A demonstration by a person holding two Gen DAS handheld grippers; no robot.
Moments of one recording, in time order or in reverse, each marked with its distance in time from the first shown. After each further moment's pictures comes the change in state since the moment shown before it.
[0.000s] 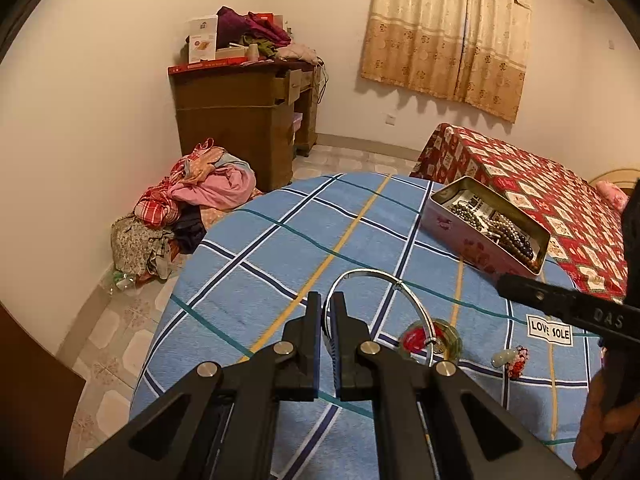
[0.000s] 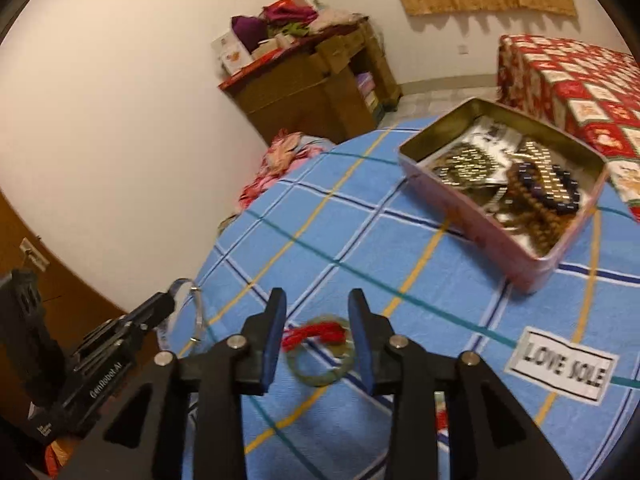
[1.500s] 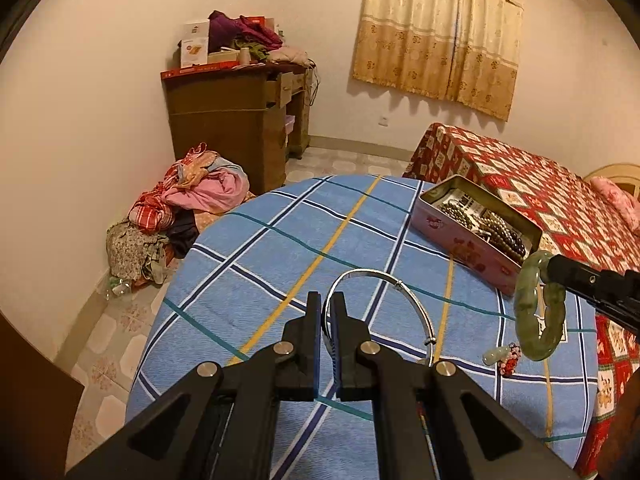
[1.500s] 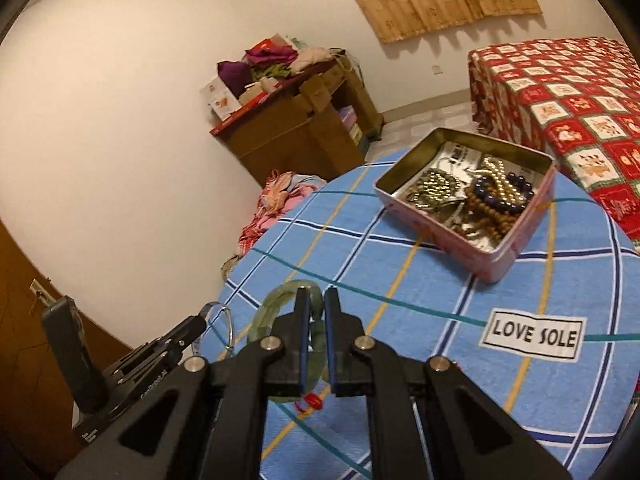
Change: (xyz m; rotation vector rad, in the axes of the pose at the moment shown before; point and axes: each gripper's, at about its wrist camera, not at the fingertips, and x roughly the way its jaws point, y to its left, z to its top) left arm -0.004 -0.010 -0.001 0.031 -0.006 -0.020; right arm -0.050 -0.003 -0.009 0.101 -0.142 0.000
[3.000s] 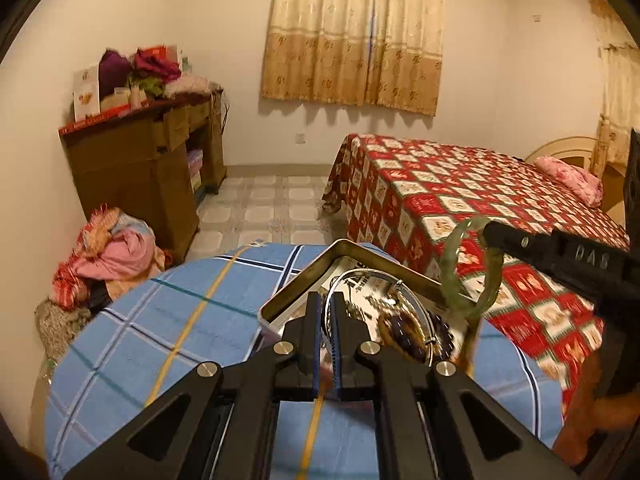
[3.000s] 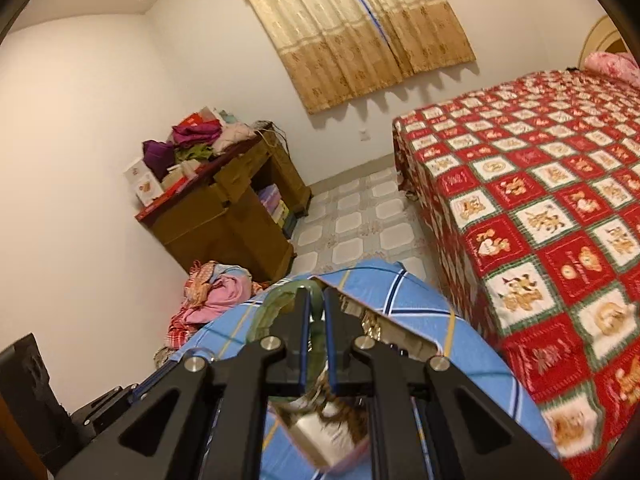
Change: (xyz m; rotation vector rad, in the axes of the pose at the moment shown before) left arm 0.113 -0.153 0.110 0.139 -0.044 -0.221; right arm 0.003 -0.108 0.134 0.066 -0.238 -0.234
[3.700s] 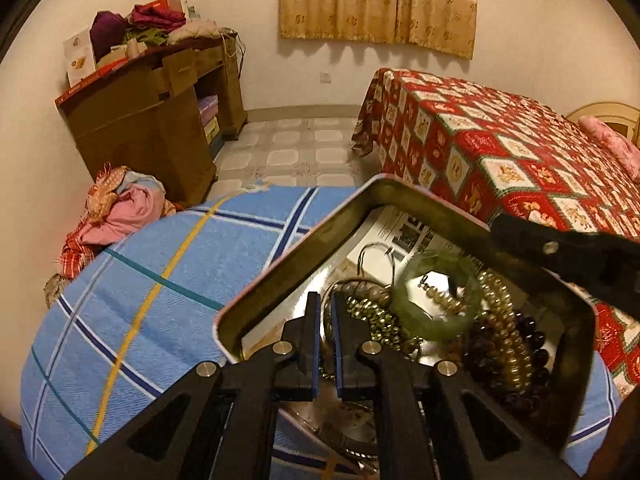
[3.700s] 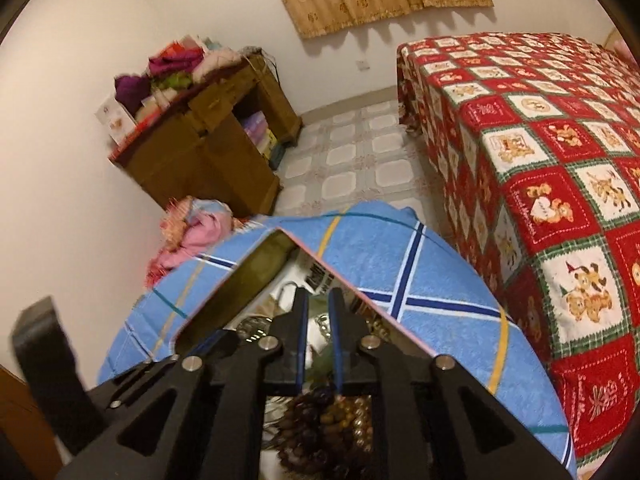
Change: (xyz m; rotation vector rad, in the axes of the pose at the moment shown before) left arm 0.101 -0.002 -0.009 0.018 0.195 0.132; right arm 0.095 -0.020 -0.009 -0.026 0.236 -0.017
